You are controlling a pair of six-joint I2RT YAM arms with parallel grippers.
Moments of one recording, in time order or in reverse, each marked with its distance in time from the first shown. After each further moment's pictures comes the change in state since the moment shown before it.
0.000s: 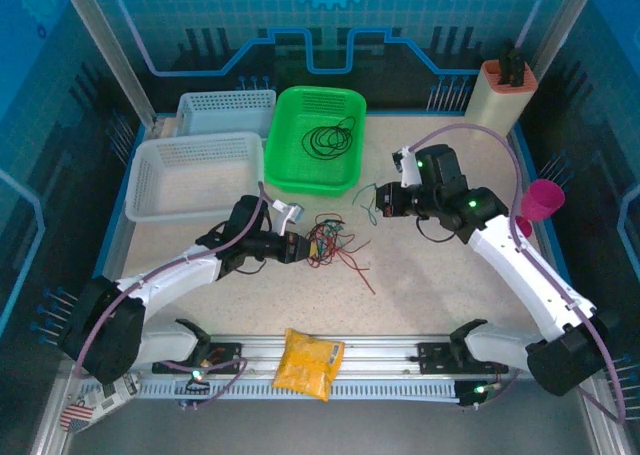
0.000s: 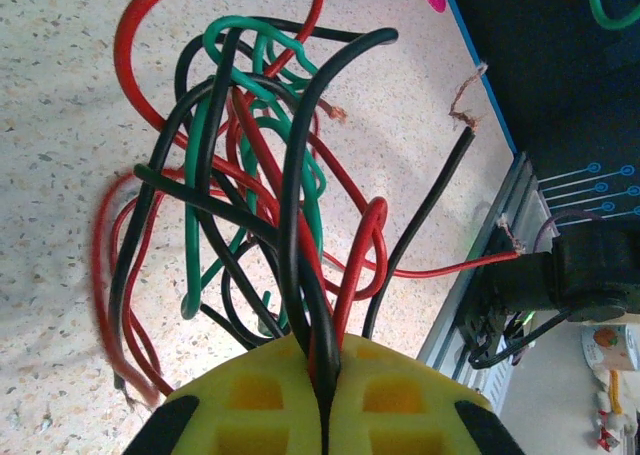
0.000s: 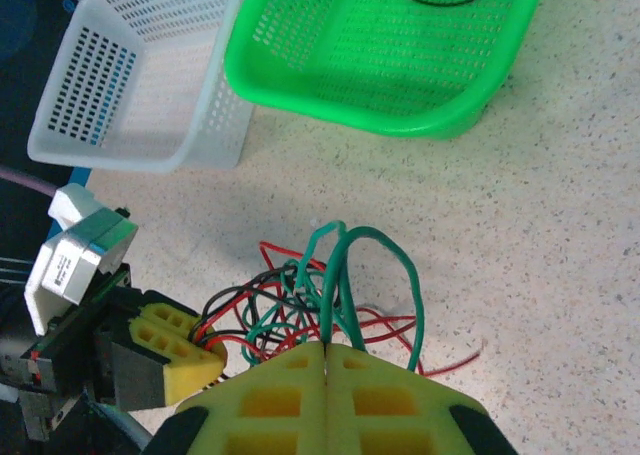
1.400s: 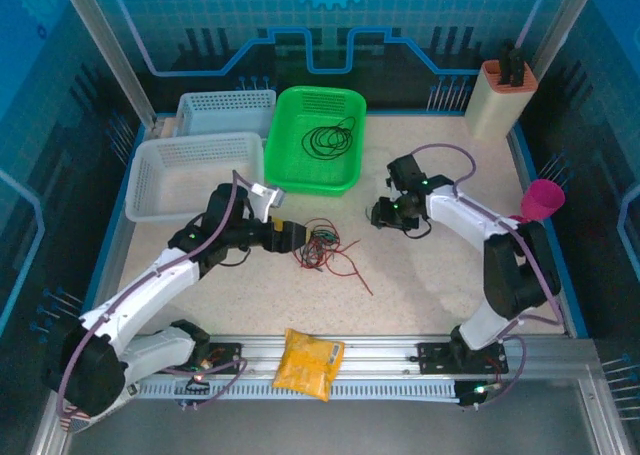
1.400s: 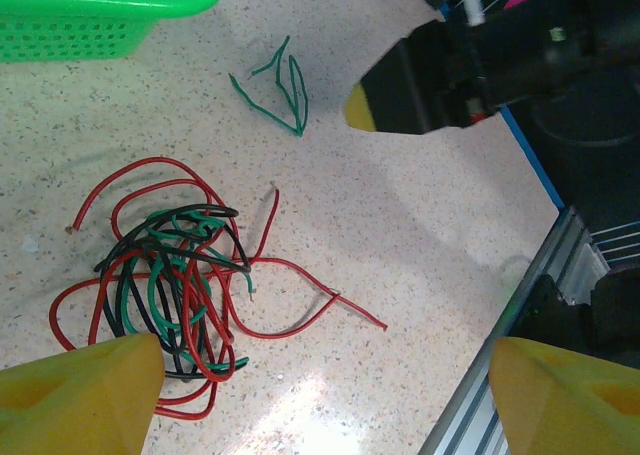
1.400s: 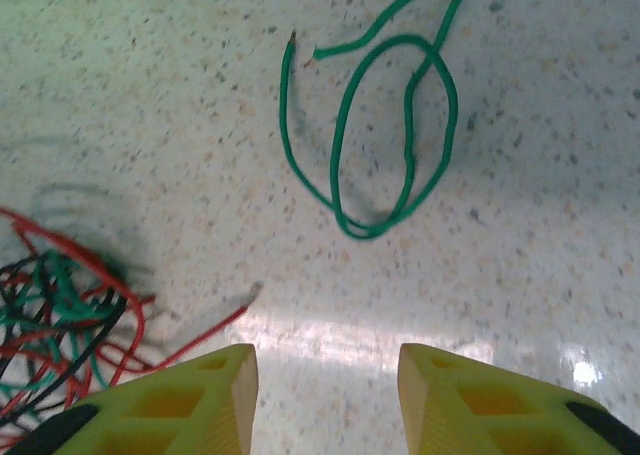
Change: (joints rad) left arm 0.065 -0.195 0.118 -0.252 -0.132 0.095; right arm -0.075 0.454 -0.042 0.018 0.142 0.058
